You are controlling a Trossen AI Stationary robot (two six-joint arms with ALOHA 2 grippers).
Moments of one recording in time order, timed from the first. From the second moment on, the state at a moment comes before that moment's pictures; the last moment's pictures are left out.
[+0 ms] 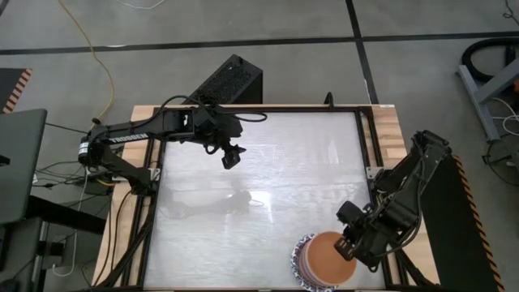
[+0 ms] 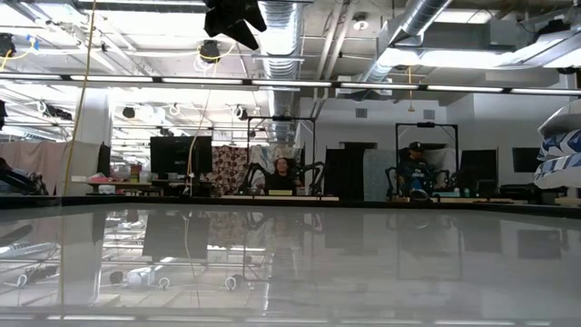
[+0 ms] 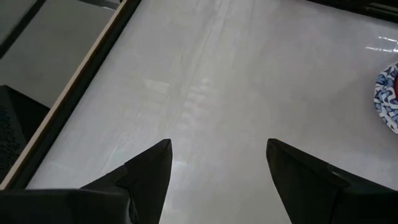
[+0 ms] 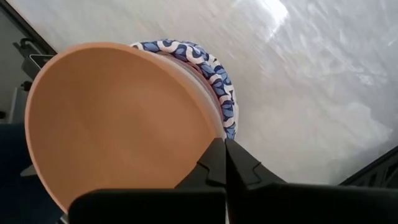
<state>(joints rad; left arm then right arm) 0.16 1.44 1.53 -0.82 -0.12 -0.14 0.90 1.43 1.42 -1.29 0.21 1.70</state>
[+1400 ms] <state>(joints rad) 0.16 1.42 1.53 -0.72 0.01 -0.14 0.85 1.42 1.49 -1.35 0.55 1.53</state>
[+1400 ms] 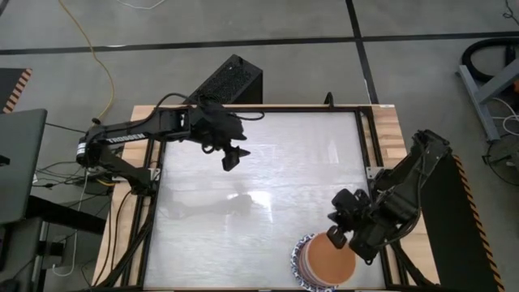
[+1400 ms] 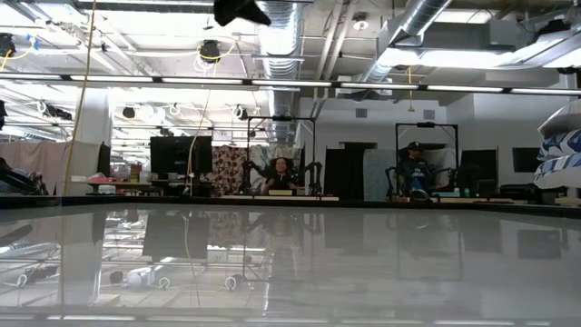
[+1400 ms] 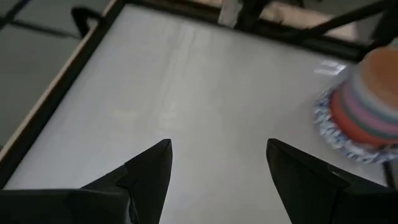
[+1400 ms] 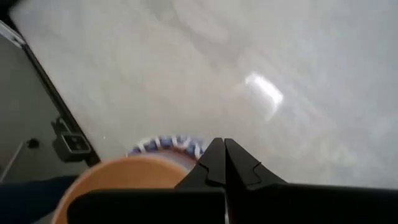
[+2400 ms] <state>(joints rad) 0.16 1.15 1.53 -0.58 0.02 -0.28 0.71 1.00 1.57 -0.57 0.76 0.12</state>
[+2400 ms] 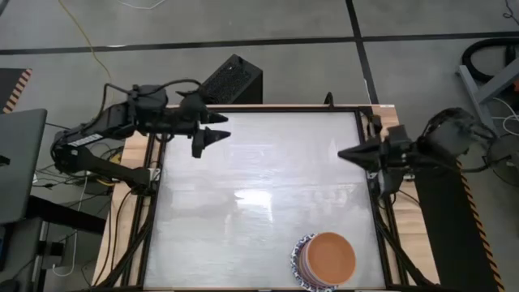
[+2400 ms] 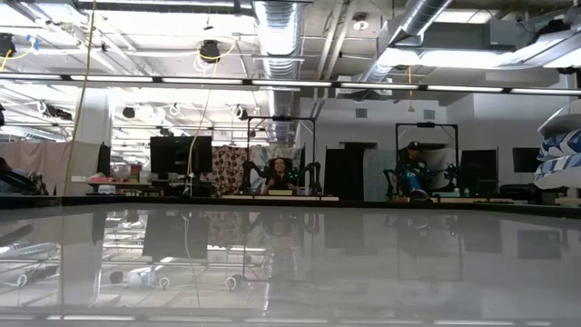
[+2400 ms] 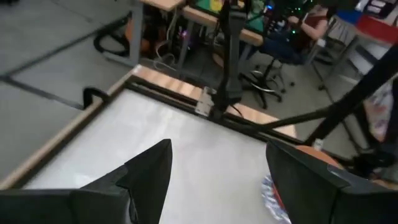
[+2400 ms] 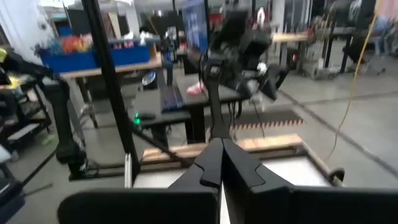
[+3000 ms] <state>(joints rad) 0.19 0.95 1.53 -0.58 0.21 -0.09 0.64 0.82 1.54 -0.61 0.64 0.19</state>
